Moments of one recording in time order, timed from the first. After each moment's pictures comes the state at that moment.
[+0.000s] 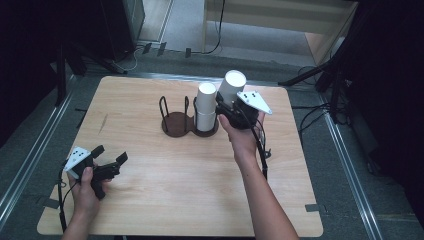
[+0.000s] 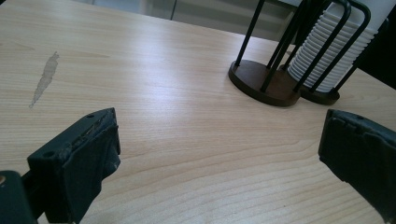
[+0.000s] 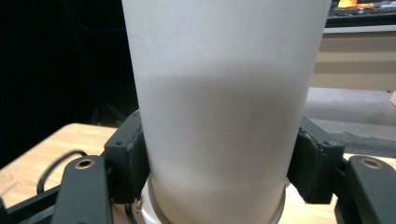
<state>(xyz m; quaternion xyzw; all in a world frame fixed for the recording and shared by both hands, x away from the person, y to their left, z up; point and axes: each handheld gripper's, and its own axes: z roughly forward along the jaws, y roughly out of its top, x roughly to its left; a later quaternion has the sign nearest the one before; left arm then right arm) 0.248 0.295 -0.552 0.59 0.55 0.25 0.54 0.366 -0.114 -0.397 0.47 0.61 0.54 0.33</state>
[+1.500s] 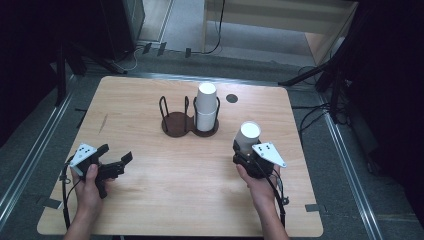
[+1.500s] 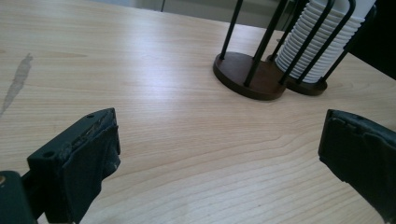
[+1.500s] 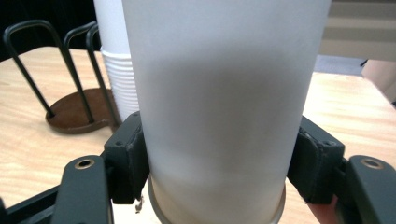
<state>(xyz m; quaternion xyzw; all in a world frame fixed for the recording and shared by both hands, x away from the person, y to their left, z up) 0.251 0.278 -0.535 0.62 0.54 0.23 0.52 0.285 -0.172 -0.486 0.48 0.65 0.48 0.34</state>
